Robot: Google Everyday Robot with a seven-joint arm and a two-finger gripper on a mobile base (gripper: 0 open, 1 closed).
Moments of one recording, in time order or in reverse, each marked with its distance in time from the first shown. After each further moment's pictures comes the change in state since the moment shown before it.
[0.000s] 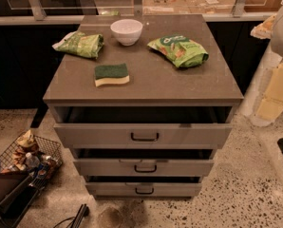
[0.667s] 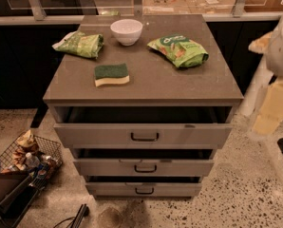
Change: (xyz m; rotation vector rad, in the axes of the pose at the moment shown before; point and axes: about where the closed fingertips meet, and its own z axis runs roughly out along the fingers) arm 0.009 0.012 0.020 -0.001 0.015 0.004
